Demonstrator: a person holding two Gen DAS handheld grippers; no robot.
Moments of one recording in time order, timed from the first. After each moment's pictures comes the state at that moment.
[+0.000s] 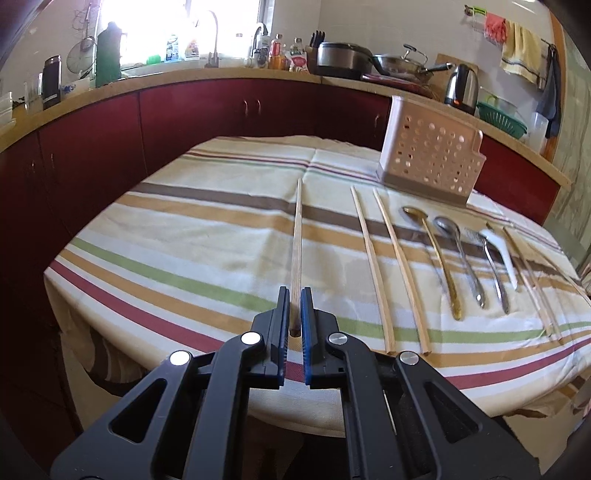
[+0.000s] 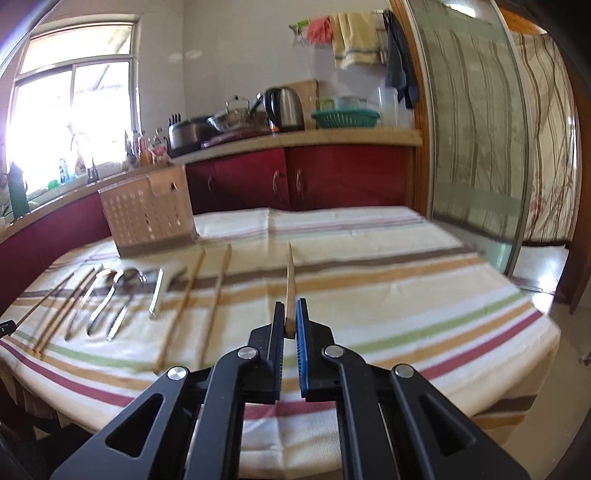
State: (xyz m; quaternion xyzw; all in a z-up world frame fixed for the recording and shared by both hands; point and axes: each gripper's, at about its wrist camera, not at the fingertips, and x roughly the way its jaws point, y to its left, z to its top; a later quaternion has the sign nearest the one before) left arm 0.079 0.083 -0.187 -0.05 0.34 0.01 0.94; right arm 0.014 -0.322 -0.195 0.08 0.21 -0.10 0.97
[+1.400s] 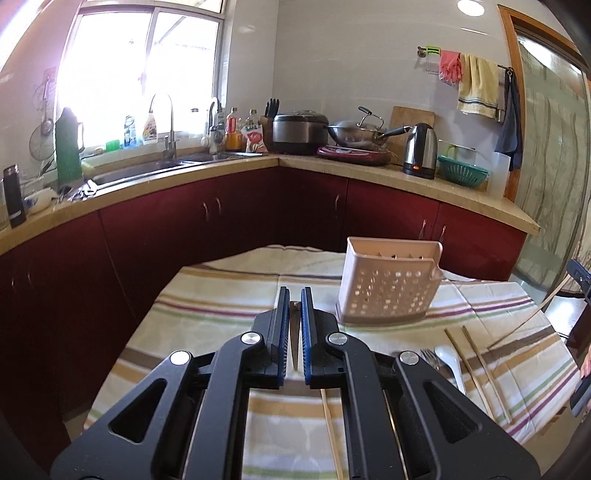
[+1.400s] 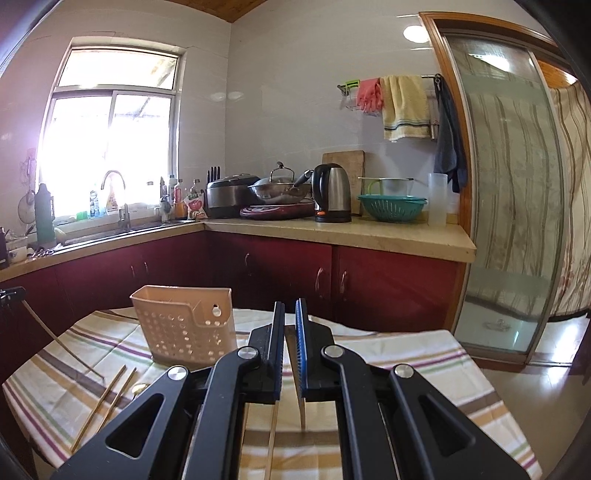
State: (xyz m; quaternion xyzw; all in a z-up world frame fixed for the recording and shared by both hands) left arm 0.159 0.066 -0.032 0.00 0.23 -0.06 0.97; right arm 0.106 -0.297 -0.069 0.03 0.12 -0.05 0.99
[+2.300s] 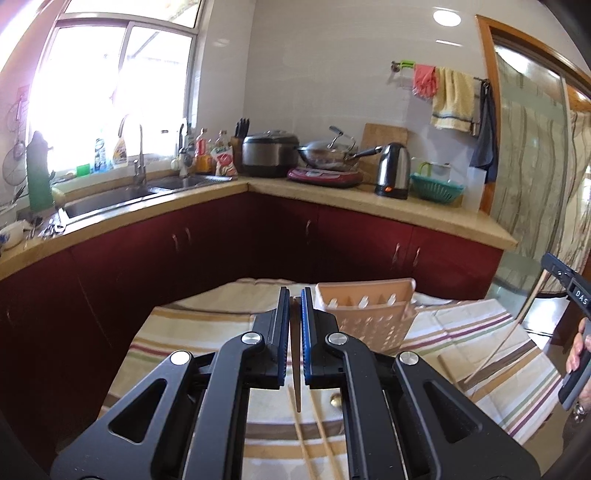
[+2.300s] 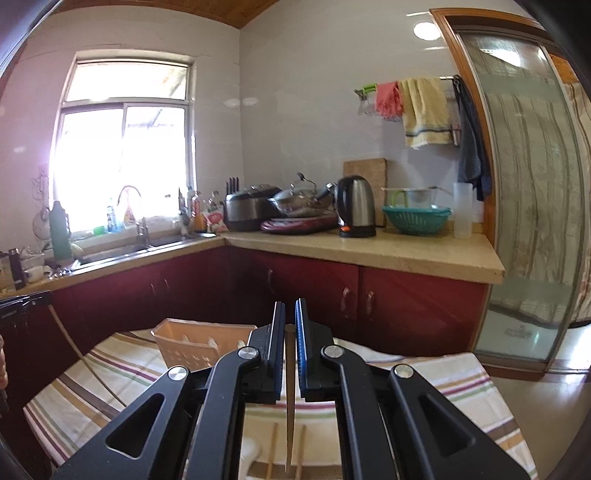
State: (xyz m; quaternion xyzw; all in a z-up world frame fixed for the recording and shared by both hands) left arm 0.186 0.048 0.017 0.00 0.19 -0.13 0.97; right arm 0.130 -0.290 -0.018 0.04 0.10 0.01 0.99
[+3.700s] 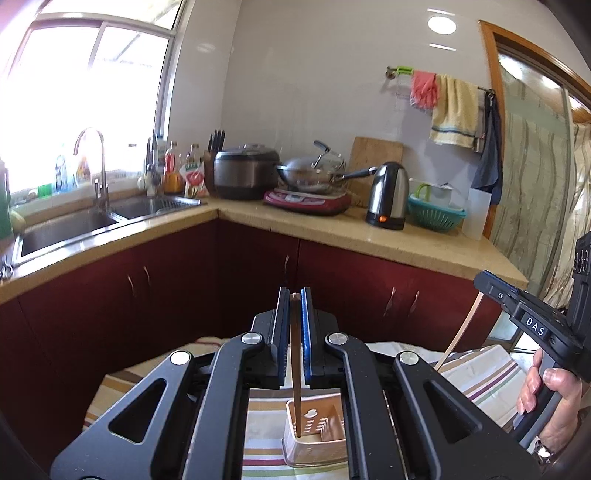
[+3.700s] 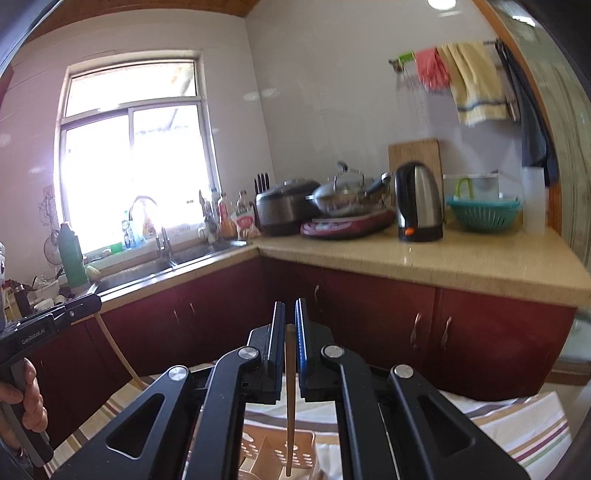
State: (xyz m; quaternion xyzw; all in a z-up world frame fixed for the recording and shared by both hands) left arm 0.343 -0.013 0.041 -0.02 0.19 -0.15 0.97; right arm 0.299 -0.265 -0.010 0.10 0.14 0.08 0.98
